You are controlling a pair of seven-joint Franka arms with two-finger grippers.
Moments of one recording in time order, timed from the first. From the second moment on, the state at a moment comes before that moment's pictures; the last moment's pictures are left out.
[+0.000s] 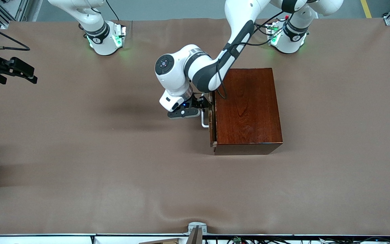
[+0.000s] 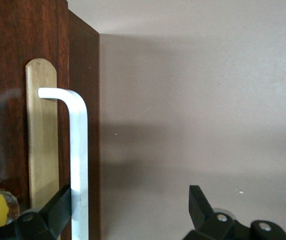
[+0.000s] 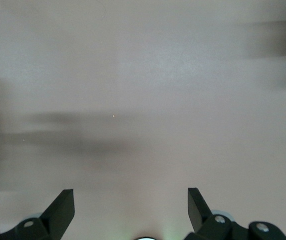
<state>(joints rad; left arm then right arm) -1.01 0.82 0.12 -1.18 0.10 1.85 -0.97 -0.04 -0.03 0.05 -1.53 0.01 1.45 0.01</state>
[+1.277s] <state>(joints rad) -1.02 0.82 0.11 -1.18 0.08 2.00 -1.15 -0.04 -0.02 0.04 -1.53 0.01 1.45 0.01</state>
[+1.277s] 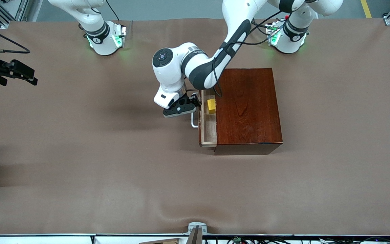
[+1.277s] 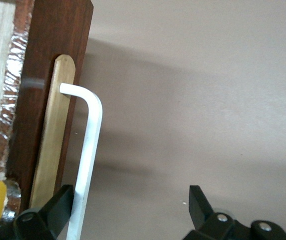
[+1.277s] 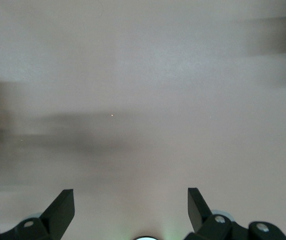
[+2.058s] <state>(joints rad) -1.02 0.83 0.11 -1.18 0.06 2.07 -1.20 -0.04 -0.02 0.04 -1.53 0.01 1.45 0.01</state>
